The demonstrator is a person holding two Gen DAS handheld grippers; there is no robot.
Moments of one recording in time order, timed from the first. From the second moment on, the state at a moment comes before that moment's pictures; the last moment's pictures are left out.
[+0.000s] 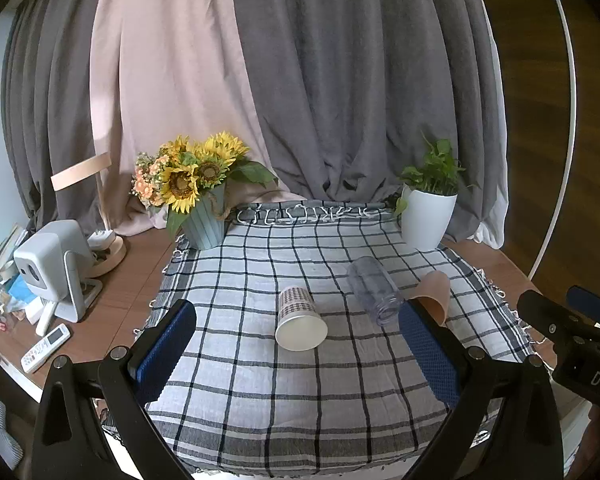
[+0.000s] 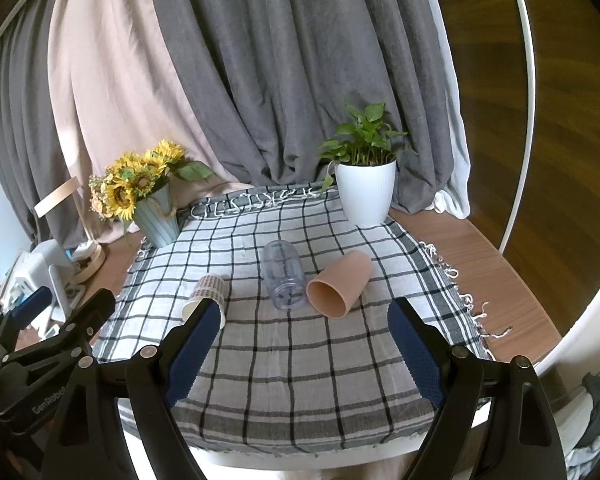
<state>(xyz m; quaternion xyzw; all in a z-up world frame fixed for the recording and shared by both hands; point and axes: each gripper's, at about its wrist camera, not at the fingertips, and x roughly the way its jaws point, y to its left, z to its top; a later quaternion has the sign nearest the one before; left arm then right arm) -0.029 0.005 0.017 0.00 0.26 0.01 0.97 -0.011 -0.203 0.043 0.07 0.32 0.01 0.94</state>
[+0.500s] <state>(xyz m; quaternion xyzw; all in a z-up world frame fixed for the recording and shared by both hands) -0.023 -0.001 0.013 0.01 0.27 0.00 0.96 -0.008 -0.203 0.042 0.07 0.33 0.01 0.94</state>
